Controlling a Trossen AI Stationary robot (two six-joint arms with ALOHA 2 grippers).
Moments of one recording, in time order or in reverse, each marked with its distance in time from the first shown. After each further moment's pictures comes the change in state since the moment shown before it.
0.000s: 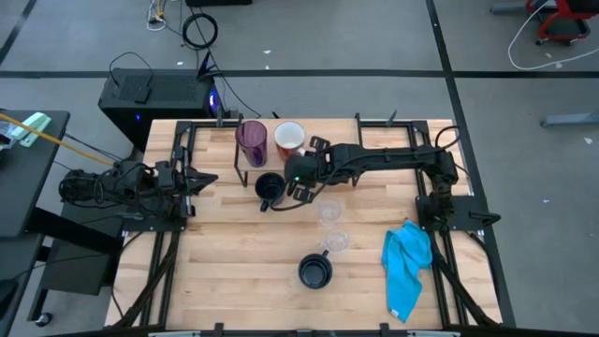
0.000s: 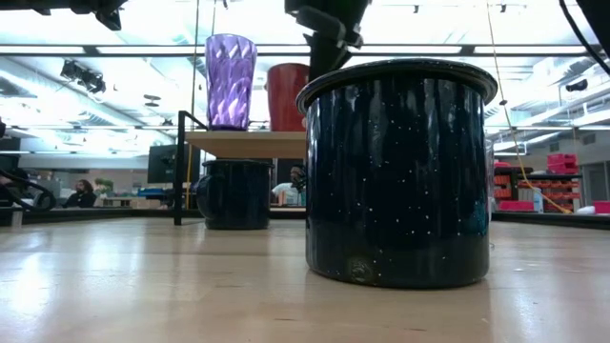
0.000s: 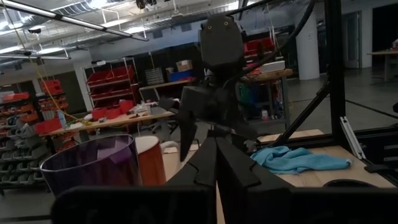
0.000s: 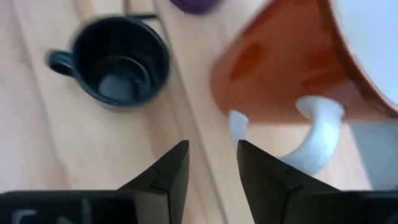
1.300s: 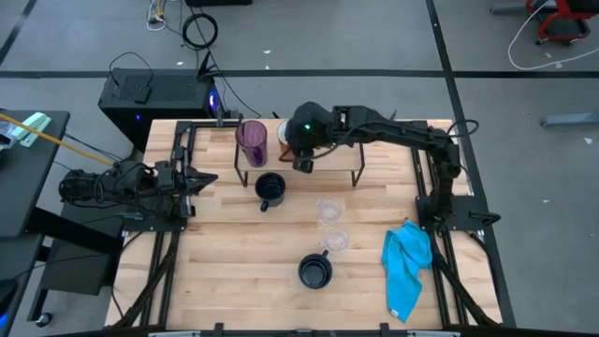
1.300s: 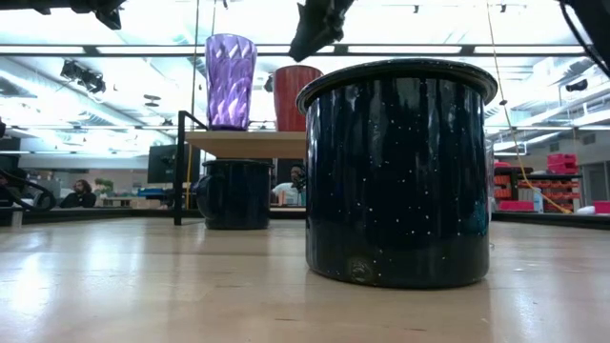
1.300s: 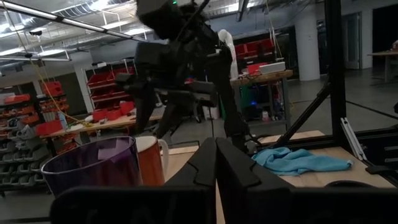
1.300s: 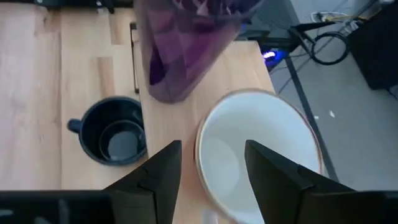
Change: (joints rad) left arm 0.000 0.000 0.000 0.007 0.000 0.005; right arm -0.190 -0.036 0.158 0.130 -0.301 -0.295
